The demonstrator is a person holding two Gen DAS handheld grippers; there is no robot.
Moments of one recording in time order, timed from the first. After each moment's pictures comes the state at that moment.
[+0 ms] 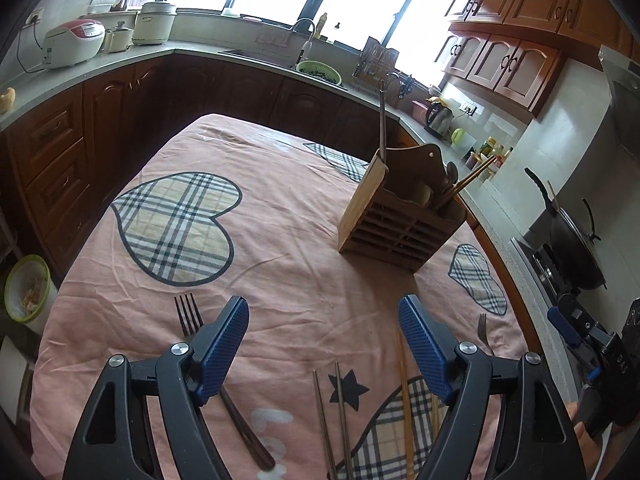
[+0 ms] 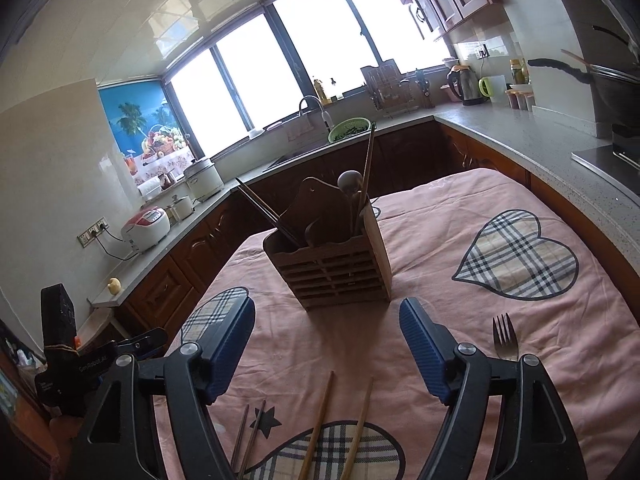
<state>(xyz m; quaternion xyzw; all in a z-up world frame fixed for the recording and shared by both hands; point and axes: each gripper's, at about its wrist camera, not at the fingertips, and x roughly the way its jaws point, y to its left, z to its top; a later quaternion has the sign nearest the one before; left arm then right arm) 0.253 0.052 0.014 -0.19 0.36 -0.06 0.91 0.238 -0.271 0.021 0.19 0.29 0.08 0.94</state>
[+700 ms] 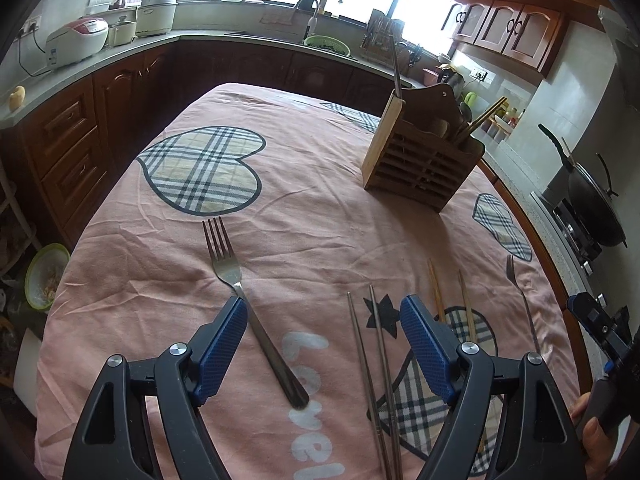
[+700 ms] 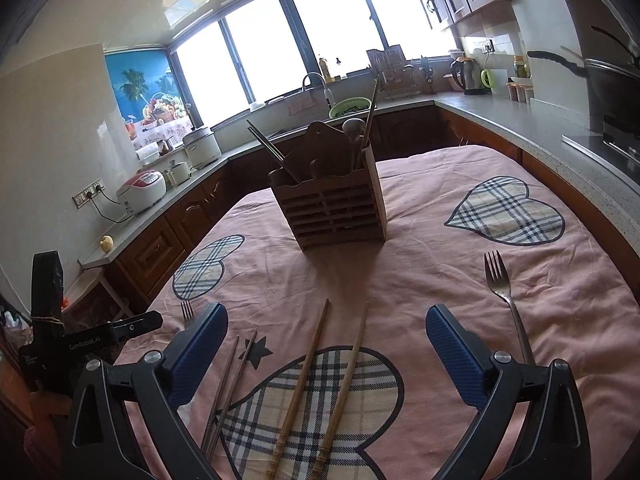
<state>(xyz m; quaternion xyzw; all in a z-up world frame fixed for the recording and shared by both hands) 0.216 0.040 -0.009 -0.15 0.40 -0.04 0.90 0.191 -0.247 -0.015 0.14 0.32 0.07 0.93</state>
